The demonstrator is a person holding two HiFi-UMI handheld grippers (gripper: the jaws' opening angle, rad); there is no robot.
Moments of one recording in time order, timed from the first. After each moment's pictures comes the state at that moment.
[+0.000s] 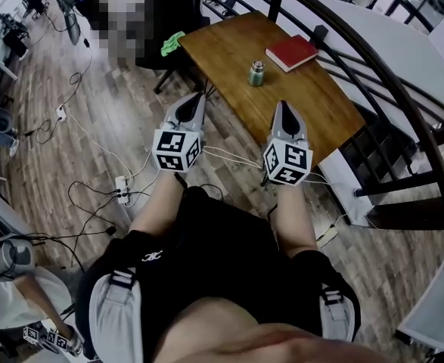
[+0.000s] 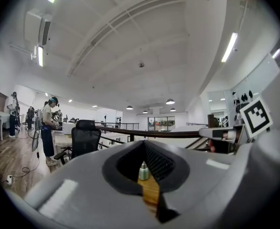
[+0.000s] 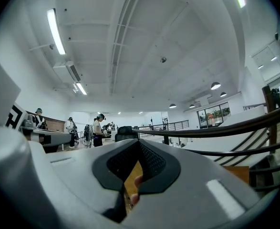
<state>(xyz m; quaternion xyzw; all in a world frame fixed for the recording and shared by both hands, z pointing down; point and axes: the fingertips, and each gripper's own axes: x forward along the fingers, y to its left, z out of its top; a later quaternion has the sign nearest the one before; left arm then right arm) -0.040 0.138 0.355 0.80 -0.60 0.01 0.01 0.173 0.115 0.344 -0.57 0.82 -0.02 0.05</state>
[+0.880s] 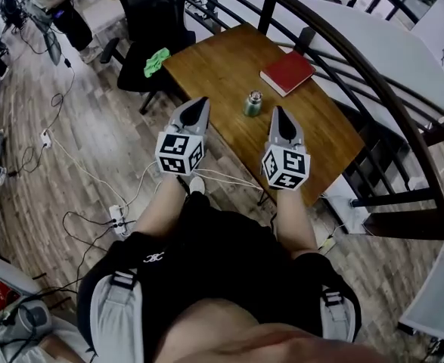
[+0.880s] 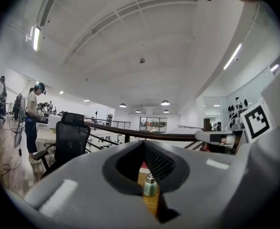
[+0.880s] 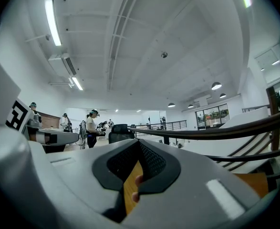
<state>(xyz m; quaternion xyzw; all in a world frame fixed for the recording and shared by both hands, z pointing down) -0.060 -0.024 0.363 0.84 -0.55 -0.01 0.03 0.132 -0.024 0.347 -0.58 0.81 -0.02 0.04</state>
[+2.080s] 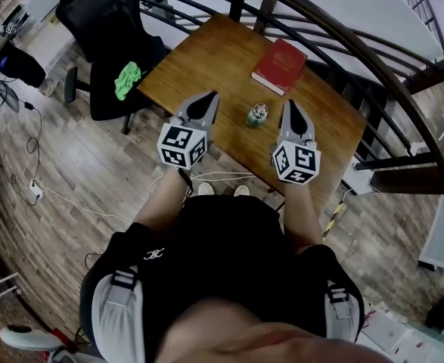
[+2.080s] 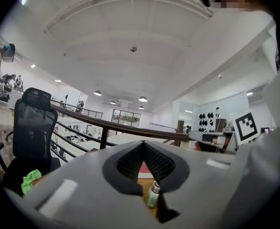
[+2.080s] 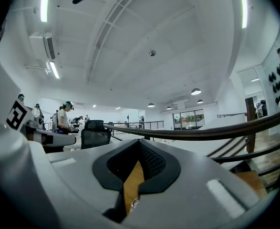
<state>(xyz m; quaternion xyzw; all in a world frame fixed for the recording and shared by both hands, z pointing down) -0.079 -0.199 0.392 0.92 -0.37 0.00 0.09 0.109 -0.148 0.361 -0.70 0.72 -0.01 0.02</state>
